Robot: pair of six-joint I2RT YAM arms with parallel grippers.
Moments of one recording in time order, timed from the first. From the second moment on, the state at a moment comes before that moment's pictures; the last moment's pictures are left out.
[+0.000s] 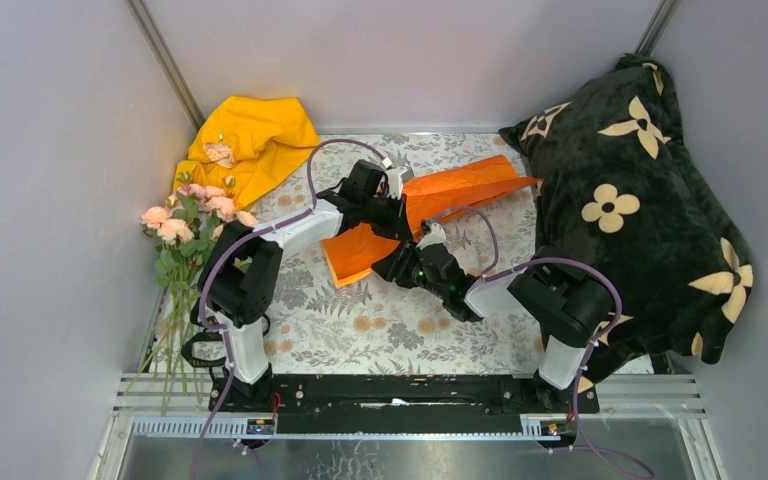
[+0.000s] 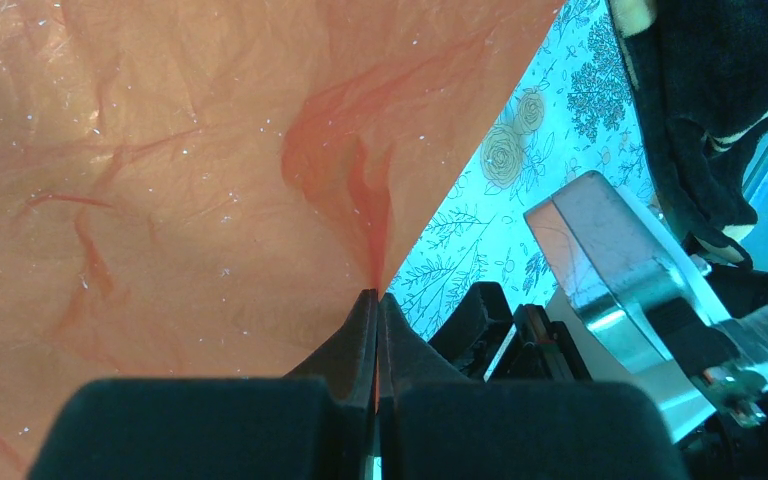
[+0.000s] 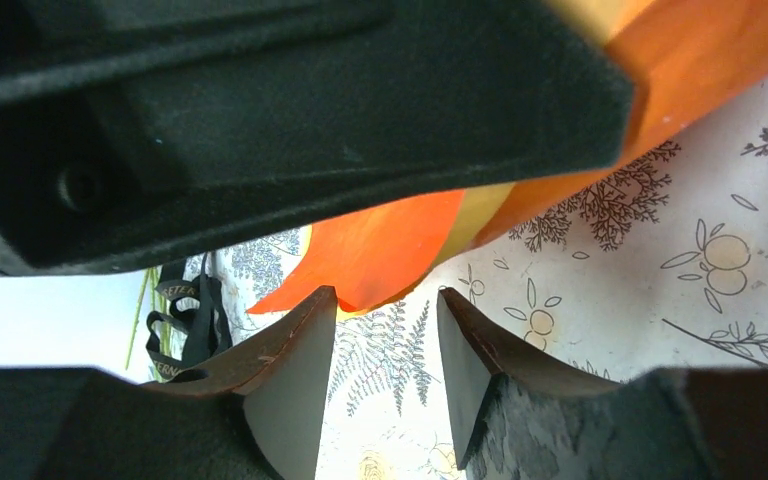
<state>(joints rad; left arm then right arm) -0.53 1.87 1.30 -0.22 0.54 -0.30 0.84 1.78 0.61 0.80 0.04 0.99</state>
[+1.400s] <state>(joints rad) -0.53 1.87 1.30 -0.21 0.54 -0.33 0.85 1.77 0.67 0.71 0.12 0.86</state>
